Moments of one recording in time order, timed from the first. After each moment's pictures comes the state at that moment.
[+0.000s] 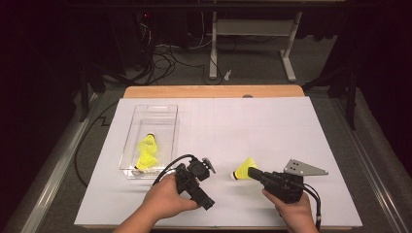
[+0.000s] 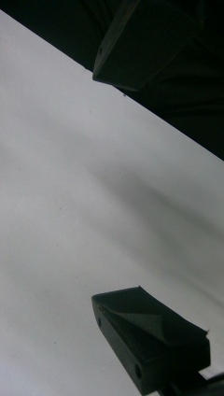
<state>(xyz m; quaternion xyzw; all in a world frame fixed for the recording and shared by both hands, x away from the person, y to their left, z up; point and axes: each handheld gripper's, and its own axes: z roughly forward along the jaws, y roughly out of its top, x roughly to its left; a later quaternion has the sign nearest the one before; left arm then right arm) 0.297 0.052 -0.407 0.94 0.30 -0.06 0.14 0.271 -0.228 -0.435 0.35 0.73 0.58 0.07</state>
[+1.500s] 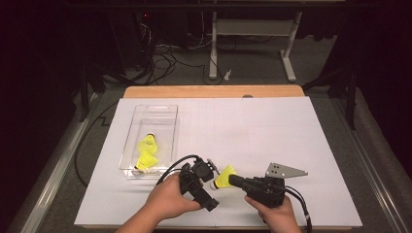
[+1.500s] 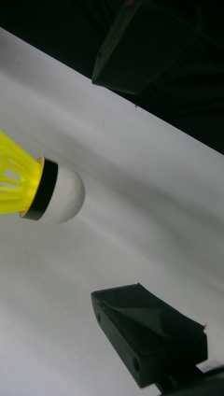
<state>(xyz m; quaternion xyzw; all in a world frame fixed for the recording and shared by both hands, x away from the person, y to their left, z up) 0.294 0.042 -0.403 0.95 0.27 -0.05 0.16 0.265 -0.186 -0.438 0.33 0.73 0.60 0.00</state>
